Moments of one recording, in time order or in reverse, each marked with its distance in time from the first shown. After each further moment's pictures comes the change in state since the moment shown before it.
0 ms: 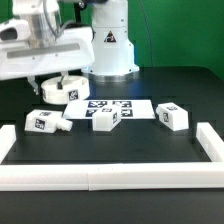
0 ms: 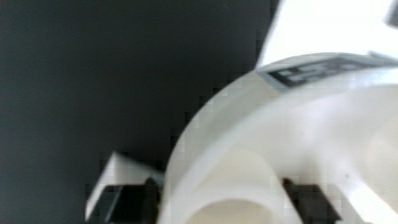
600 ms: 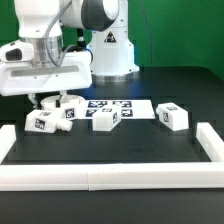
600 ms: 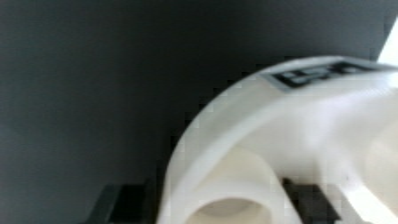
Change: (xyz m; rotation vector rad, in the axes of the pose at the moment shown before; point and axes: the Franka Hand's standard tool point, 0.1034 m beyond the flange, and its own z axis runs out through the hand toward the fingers) arm -0.049 0.014 0.066 -0.064 0.016 -0.030
